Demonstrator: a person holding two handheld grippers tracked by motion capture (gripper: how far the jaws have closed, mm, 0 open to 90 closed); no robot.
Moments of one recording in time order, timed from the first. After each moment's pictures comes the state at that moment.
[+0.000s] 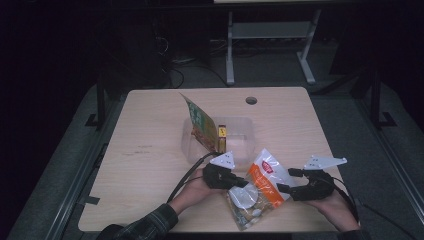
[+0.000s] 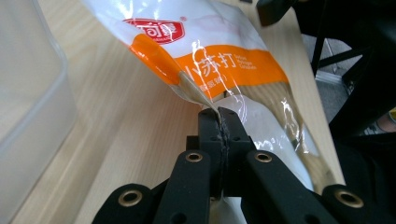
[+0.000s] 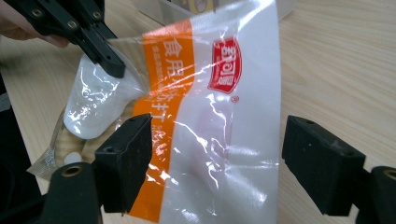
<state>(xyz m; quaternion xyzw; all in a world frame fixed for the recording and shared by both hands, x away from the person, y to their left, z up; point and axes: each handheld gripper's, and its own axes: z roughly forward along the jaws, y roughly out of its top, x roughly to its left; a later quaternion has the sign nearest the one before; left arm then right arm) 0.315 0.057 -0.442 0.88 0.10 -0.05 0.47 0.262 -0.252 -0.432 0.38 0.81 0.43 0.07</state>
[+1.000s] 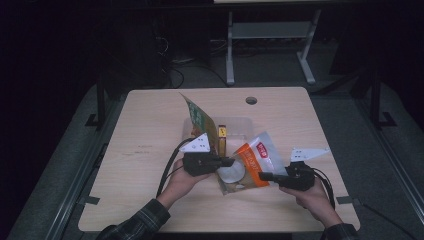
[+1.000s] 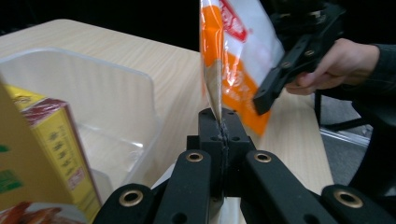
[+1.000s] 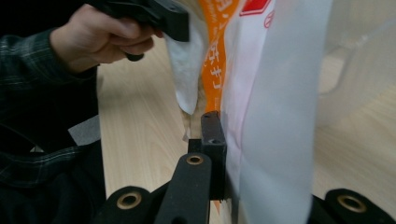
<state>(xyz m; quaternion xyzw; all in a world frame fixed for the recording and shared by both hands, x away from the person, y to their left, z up) 0.326 0.107 -0.402 0.82 0.15 0.01 0.56 0.285 -0.213 -0.425 0.30 0.79 0.53 -0.03</state>
